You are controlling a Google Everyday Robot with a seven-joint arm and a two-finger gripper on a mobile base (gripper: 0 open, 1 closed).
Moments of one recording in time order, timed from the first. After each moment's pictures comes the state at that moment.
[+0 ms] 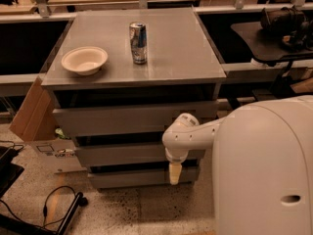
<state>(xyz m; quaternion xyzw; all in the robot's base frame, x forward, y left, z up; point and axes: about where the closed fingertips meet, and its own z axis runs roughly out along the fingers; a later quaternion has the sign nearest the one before) 0.614 -0.079 0.468 -0.68 0.72 -0.07 0.10</state>
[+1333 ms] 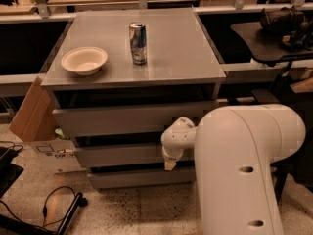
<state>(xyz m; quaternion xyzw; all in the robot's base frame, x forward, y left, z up) 0.658 -0.065 0.404 -0.68 0.73 -0.05 0.12</state>
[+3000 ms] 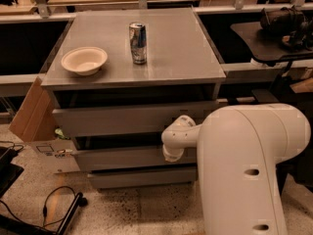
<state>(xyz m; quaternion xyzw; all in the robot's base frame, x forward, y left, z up) 0.658 -0.065 0.416 -0.68 0.73 -0.05 0.12</state>
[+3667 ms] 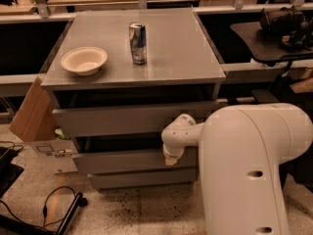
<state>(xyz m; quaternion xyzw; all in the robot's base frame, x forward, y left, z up) 0.658 -0.065 0.423 -0.68 0.73 -0.05 0.12</state>
